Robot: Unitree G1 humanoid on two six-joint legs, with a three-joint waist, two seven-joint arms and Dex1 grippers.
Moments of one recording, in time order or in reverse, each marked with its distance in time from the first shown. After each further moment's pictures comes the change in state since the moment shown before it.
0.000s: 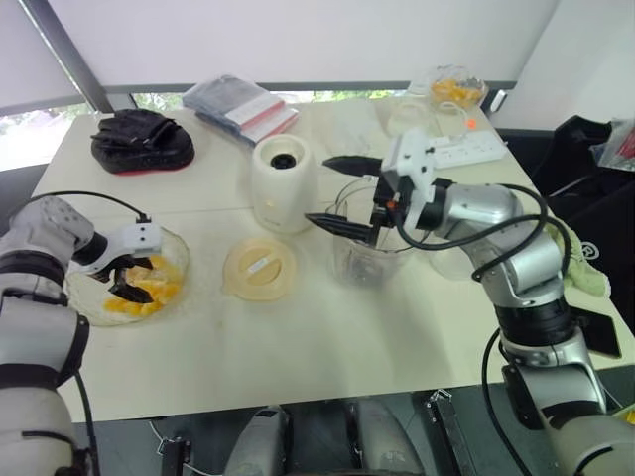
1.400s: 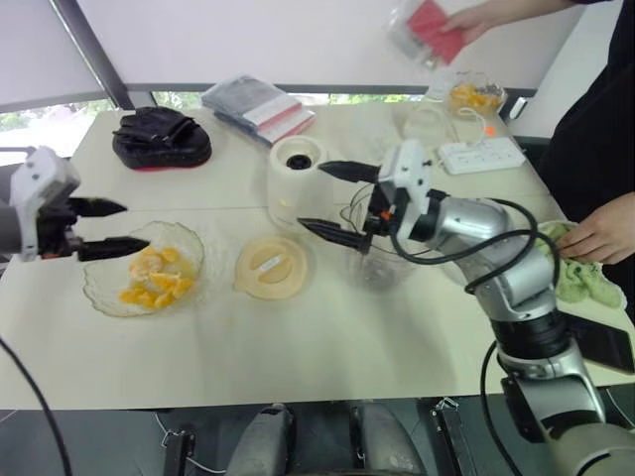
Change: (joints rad) left arm 0.600 0.422 0.494 -1.009 -0.815 0.726 0.053; right arm 0.056 0.044 0.070 0.015 0.008 -0.119 -0.062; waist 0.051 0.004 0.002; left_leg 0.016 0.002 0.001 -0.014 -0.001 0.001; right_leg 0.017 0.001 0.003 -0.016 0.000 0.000
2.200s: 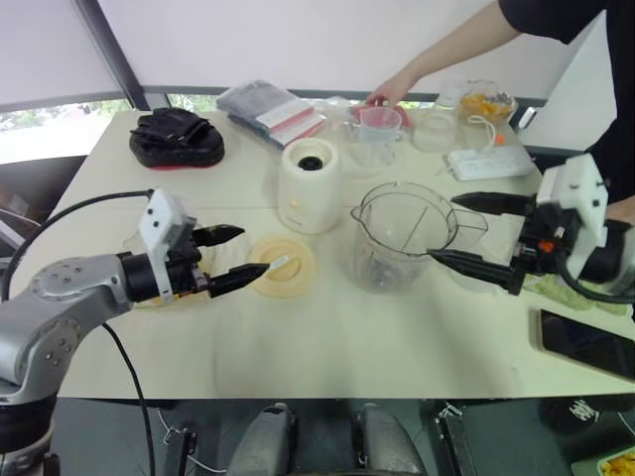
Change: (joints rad) left arm 0.221 -0.437 0.147 -0.807 -0.401 0.348 0.603; right arm 0.382 -0.544 -0.549 -0.345 0.381 0.385 0.018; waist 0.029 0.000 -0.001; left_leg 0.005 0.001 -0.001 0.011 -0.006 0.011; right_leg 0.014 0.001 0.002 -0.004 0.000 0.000
